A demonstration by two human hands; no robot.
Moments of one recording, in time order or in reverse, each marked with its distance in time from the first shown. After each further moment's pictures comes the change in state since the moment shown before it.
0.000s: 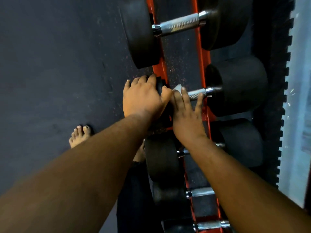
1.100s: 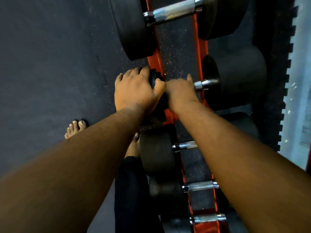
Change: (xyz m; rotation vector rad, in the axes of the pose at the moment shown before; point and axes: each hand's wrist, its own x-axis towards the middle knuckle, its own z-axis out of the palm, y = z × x) left_hand 0.003 0.000 0.003 0.002 0.054 0.026; right_hand 0.069 0.012 -0.036 0.126 -0.154 0.005
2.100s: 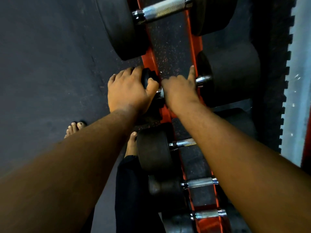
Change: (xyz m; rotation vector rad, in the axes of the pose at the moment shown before) left_hand -0.001 0.001 0.001 -0.027 0.036 -0.003; right_hand -0.009 0.014 0.003 -0.003 0.062 0.053
